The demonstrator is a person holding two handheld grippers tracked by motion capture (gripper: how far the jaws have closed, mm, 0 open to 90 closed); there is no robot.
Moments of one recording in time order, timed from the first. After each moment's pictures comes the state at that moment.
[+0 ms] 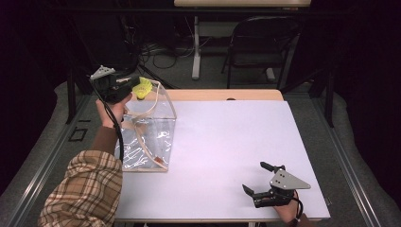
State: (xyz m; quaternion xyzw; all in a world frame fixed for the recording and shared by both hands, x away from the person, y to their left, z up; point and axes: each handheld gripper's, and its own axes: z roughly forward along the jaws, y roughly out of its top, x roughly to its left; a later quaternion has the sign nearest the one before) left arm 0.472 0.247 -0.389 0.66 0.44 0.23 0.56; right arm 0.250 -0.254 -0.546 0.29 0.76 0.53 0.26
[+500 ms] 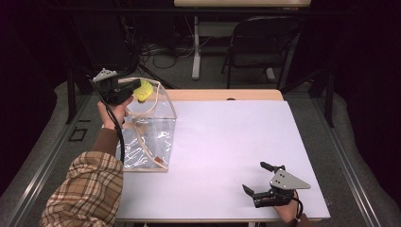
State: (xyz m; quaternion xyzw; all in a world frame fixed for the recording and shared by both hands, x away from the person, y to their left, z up) left arm 0.475 0.247 -0.399 0.67 0.45 0.23 0.55; right arm 0.250 -0.254 -0.546 0.29 0.76 0.52 0.26
